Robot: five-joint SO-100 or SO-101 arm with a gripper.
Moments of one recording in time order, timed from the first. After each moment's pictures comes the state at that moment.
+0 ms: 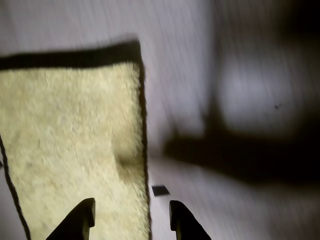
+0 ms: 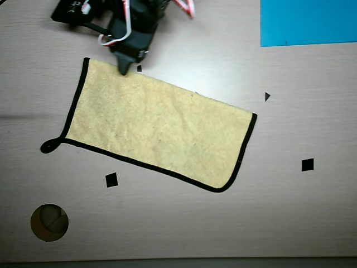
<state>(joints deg) 41.5 107.8 123.0 42.5 -19.3</state>
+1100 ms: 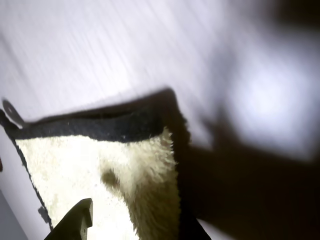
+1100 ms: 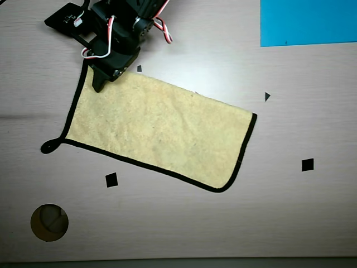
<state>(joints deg) 40.5 89.9 119.1 20.5 -7.2</state>
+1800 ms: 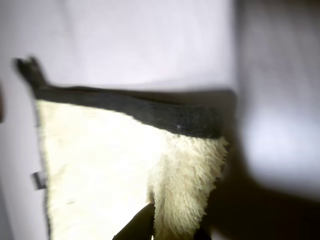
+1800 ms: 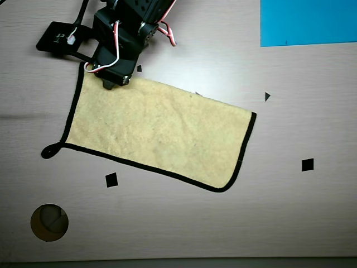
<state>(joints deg) 39.1 91.1 119.2 14.5 -24.6</state>
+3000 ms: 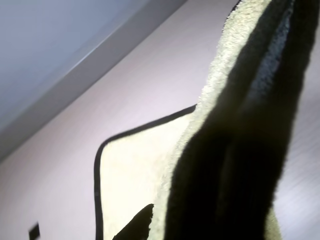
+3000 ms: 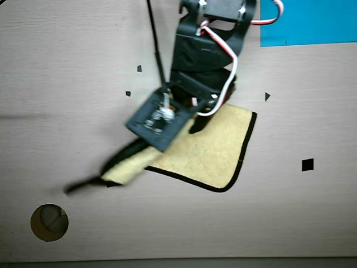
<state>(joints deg) 6.7 118.7 126.6 21.8 -61.3</state>
